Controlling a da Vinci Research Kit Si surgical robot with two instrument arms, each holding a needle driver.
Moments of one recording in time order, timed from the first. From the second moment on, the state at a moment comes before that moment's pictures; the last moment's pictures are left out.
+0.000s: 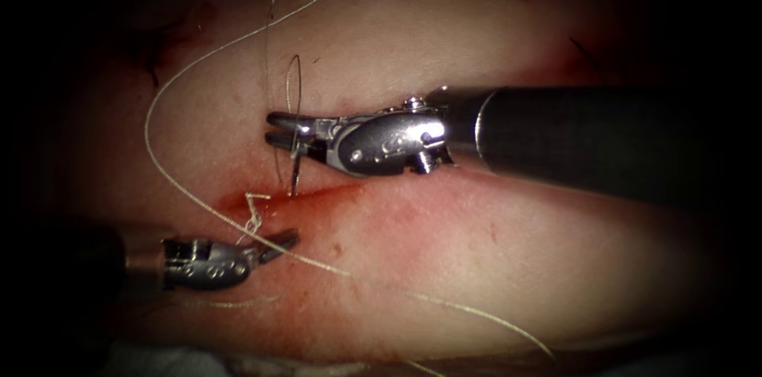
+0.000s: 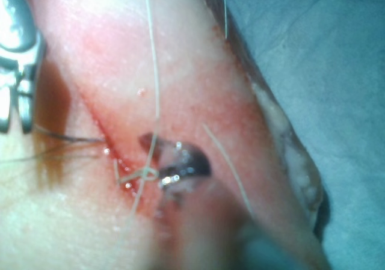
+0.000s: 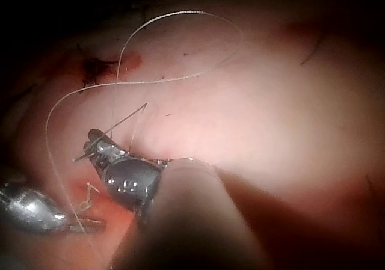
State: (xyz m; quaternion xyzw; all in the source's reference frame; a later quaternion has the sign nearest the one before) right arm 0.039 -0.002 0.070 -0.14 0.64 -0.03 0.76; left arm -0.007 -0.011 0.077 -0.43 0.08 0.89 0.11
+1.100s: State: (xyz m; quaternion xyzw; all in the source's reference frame) right arm 0.036 -0.003 0.069 -0.12 0.64 -0.02 0.76; left arm -0.005 -0.006 0.081 -0.41 0.08 0.90 0.13
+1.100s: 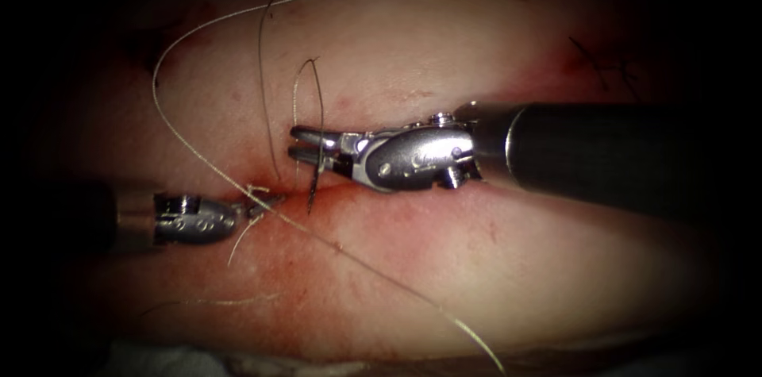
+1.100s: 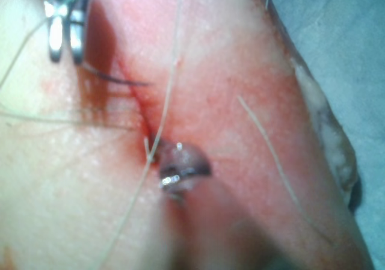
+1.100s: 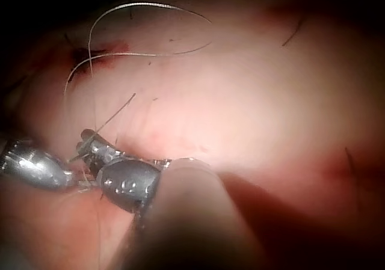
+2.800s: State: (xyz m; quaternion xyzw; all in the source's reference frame) right arm 0.041 -0.006 0.074 -0.15 0.62 -0.15 0.76; left arm -0.005 -0.008 0.080 -0.38 -0.08 0.91 0.10
